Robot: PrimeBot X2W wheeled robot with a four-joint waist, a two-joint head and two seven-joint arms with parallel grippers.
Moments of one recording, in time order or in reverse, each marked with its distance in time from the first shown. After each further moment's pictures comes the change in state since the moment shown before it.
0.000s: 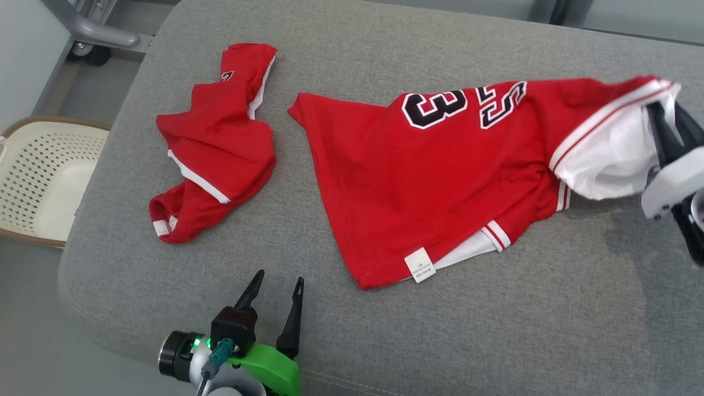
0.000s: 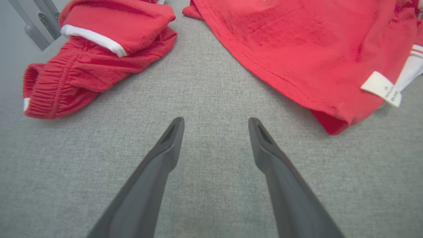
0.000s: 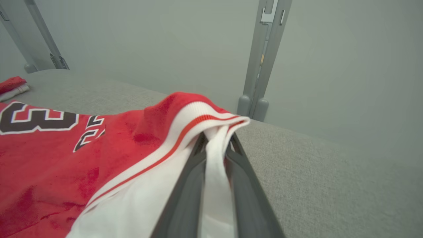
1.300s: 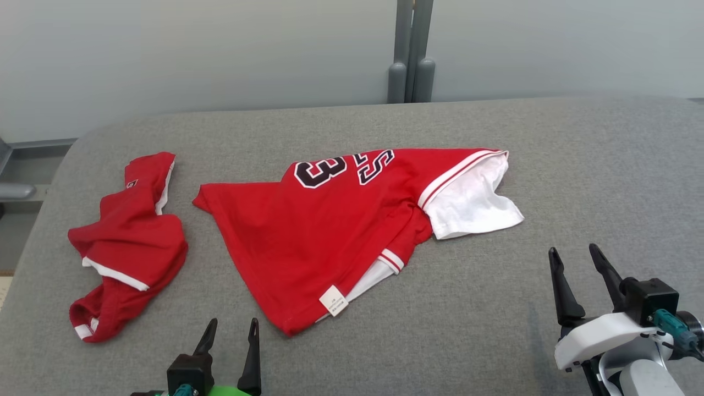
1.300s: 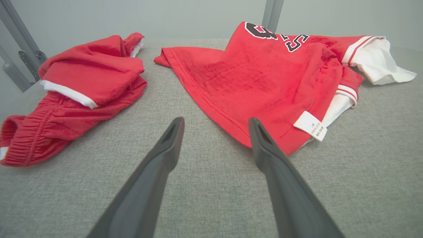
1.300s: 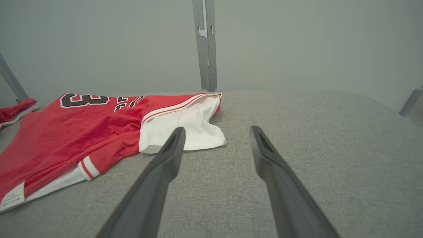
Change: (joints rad) left arm 0.157 0.000 0.149 -0.036 -0.011 0.030 0.000; right arm 0.594 0.435 -0.396 -0.336 -0.369 0.000 0.000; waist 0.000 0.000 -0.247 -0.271
